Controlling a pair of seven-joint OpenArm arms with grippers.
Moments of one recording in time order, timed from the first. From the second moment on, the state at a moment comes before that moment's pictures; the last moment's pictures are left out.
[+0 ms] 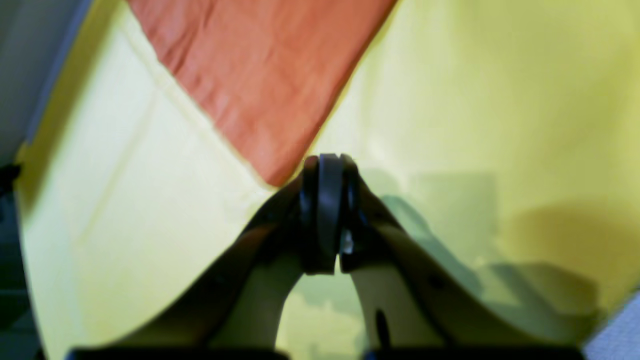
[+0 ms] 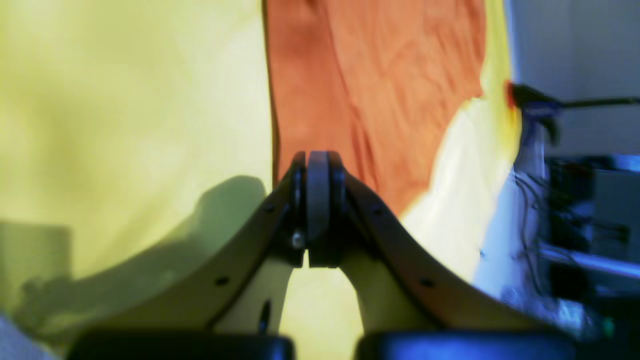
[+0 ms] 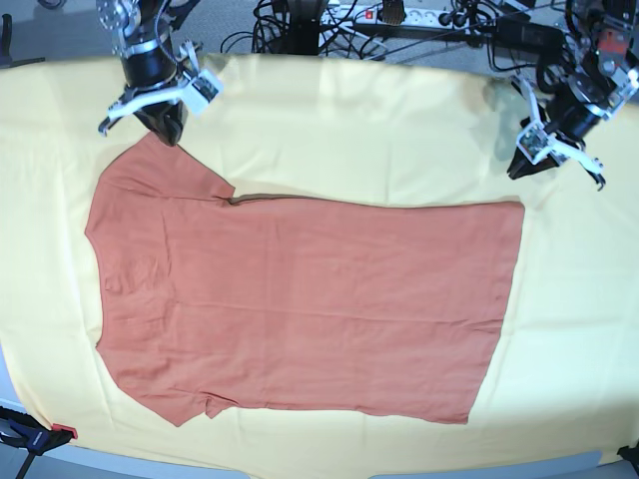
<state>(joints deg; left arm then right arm) 36.3 -45.3 -12.5 110.0 0.5 -28.9 6.9 -34.1 31.3 -22.7 122.5 -34.9 0.8 -34.0</state>
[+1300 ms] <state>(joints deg) -8.3 -53.5 33.9 84.4 18.3 -34.1 -4.5 -27.3 31.1 -11.6 112.0 -13.3 20.8 -33.4</state>
